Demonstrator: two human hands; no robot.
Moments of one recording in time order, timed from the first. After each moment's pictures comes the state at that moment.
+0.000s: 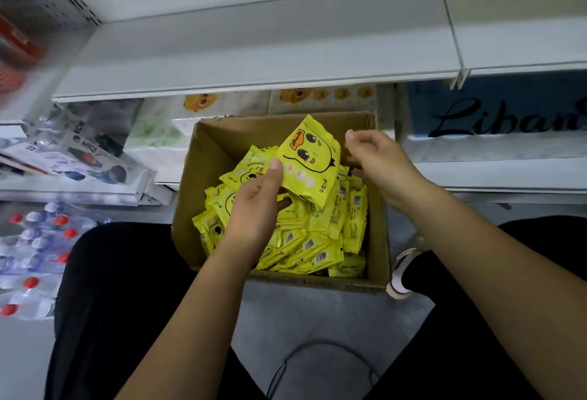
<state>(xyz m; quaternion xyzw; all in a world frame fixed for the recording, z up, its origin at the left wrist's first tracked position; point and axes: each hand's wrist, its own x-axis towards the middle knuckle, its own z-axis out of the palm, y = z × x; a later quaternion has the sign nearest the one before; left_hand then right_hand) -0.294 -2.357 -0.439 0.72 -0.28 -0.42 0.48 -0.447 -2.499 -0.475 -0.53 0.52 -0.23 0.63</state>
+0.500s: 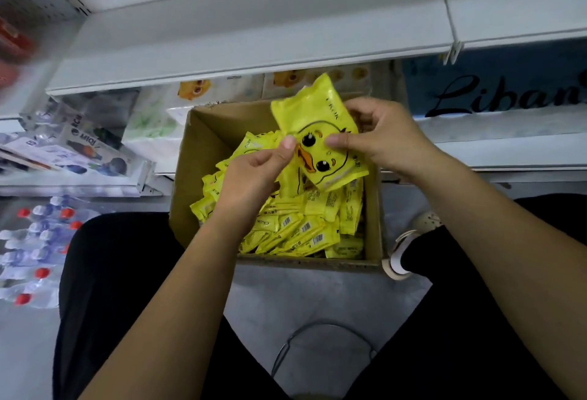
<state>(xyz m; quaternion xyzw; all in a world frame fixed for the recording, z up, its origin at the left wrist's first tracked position) -0.297 -2.363 -0.424 0.73 -0.32 -0.42 0.43 -0.472 -2.501 -0.458 -0.64 0.36 -0.29 0.62</state>
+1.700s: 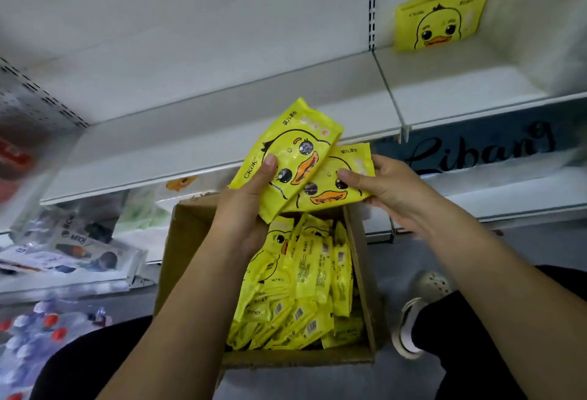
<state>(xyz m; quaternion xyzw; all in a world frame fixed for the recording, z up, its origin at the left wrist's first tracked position) -0.316 -2.463 -0.379 0.57 -0.13 -0.54 0.60 -0.508 -2.552 -0.441 -0.44 0.43 -0.32 0.72</state>
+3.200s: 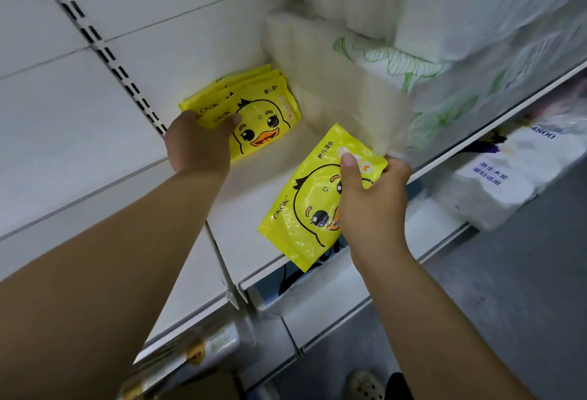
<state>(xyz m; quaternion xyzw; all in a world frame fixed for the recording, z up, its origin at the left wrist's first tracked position) -0.492 -2.885 -0.438 0.74 -0.55 -0.13 0.37 -0.655 -2.741 -0.465 -0.26 0.64 -0.65 0.31</state>
